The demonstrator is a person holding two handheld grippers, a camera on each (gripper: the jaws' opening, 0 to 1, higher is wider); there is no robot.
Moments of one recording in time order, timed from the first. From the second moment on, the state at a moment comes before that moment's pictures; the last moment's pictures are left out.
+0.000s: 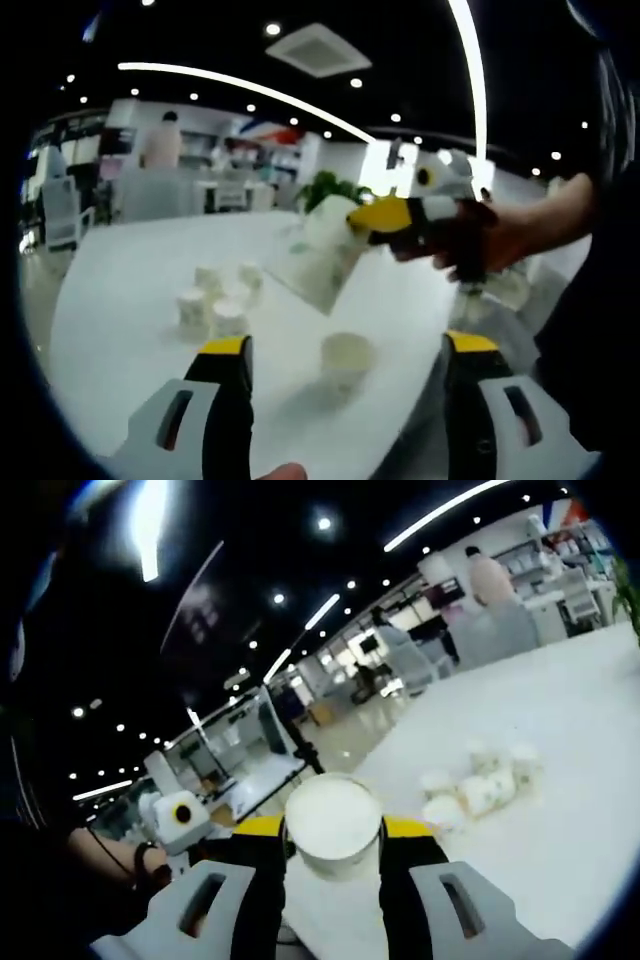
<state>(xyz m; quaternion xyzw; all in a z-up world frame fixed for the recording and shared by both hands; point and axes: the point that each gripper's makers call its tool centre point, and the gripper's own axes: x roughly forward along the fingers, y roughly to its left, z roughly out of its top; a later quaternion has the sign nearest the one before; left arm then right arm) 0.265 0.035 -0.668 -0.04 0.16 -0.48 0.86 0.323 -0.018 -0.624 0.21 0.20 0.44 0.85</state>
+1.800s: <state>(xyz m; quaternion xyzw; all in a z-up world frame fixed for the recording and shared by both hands) 0.266 0.028 -0.630 -0.07 0.12 -0.51 0.85 0.295 -0.024 -0.628 0.37 0.20 0.44 0.79</state>
